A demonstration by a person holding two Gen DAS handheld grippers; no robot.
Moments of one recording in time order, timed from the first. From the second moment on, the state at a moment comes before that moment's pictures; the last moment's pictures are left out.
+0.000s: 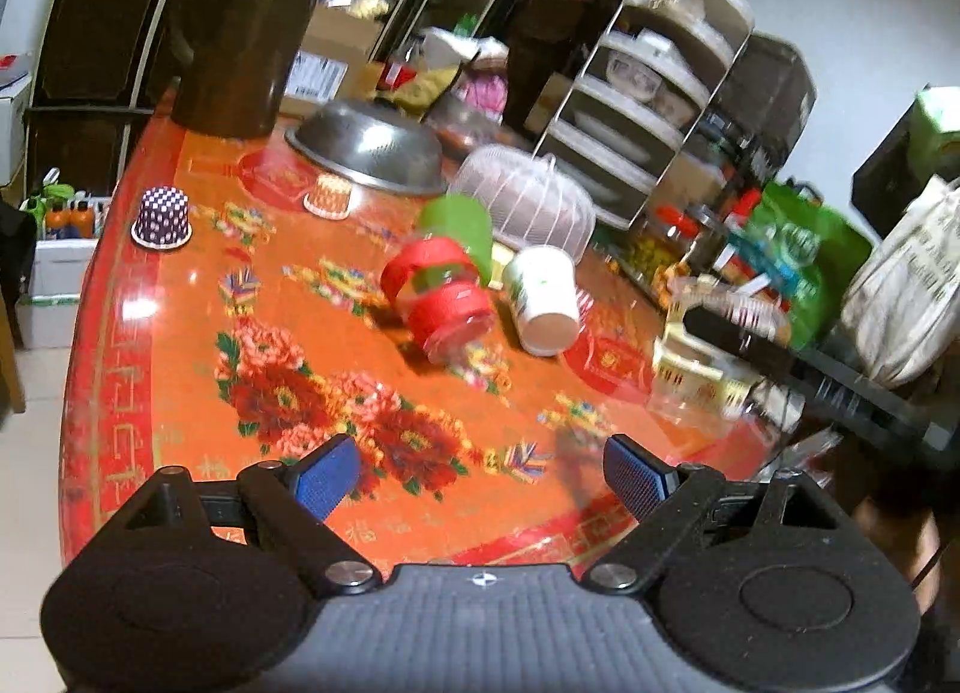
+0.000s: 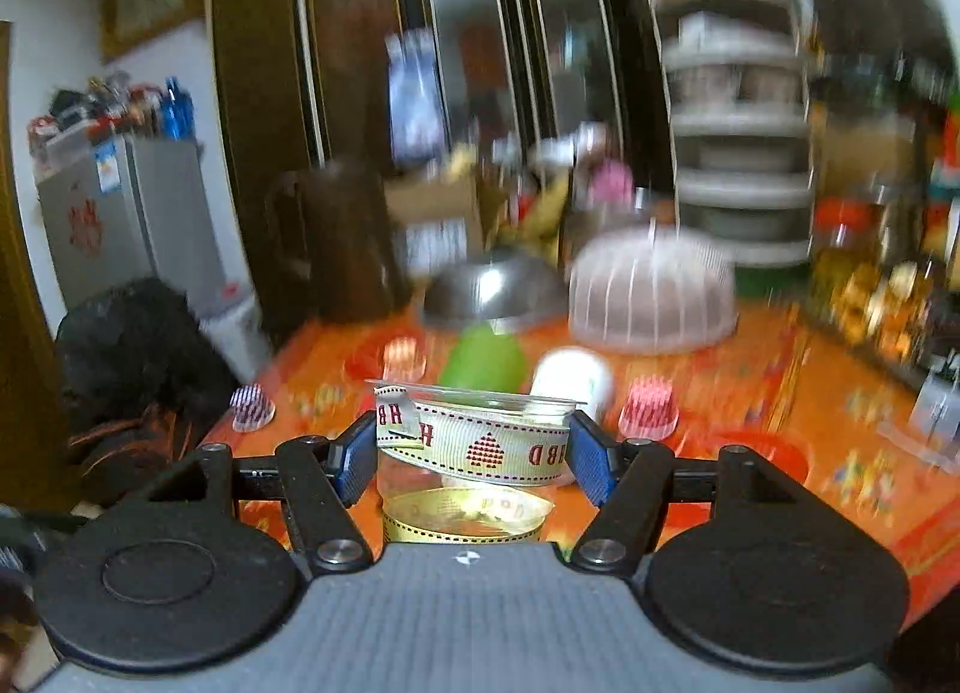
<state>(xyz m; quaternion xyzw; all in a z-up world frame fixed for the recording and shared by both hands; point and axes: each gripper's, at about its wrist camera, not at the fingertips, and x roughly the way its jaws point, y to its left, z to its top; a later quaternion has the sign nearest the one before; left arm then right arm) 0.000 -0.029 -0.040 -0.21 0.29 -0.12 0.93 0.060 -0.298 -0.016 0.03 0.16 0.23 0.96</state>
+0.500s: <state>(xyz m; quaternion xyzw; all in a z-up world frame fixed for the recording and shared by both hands) -0.012 -0.021 -0.049 -0.22 0.26 -0.12 0.93 0.010 -0.283 -0.104 -0.01 -0.09 0.20 0.98</state>
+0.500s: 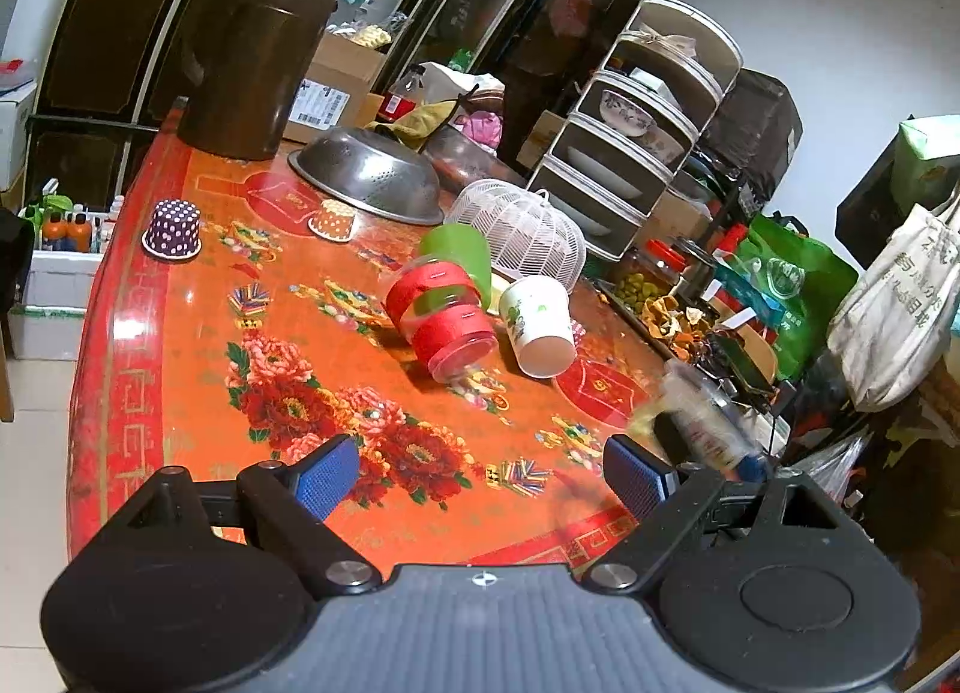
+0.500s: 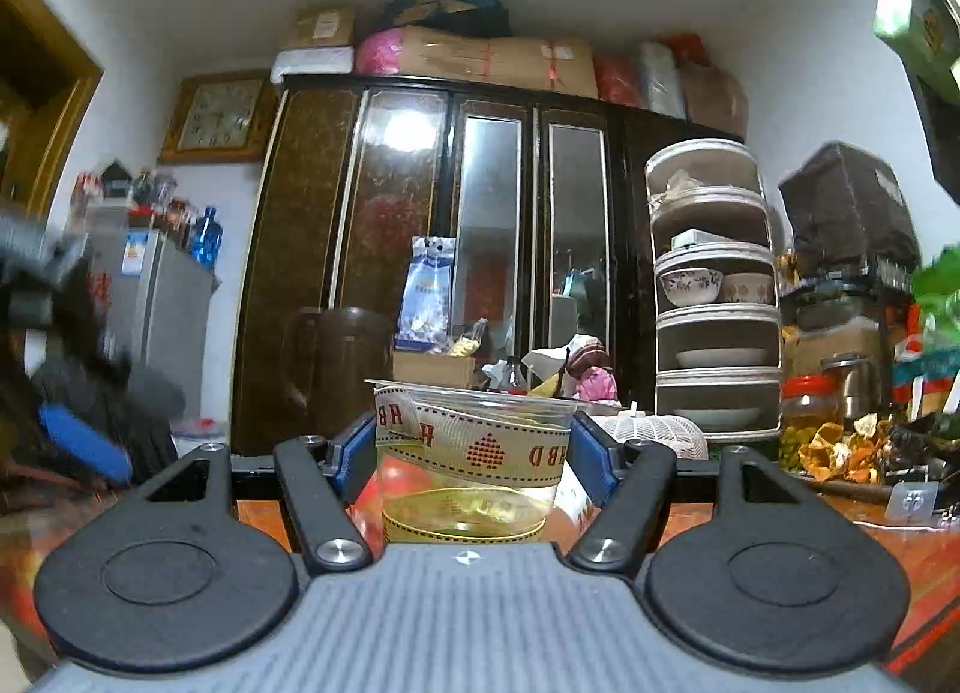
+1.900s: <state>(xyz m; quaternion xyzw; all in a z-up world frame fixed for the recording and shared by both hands) -0.044 -0.072 -0.026 -0.06 0.22 -0.05 0.97 -0.003 -0.327 -0.028 0.02 0.24 0.25 0.94</state>
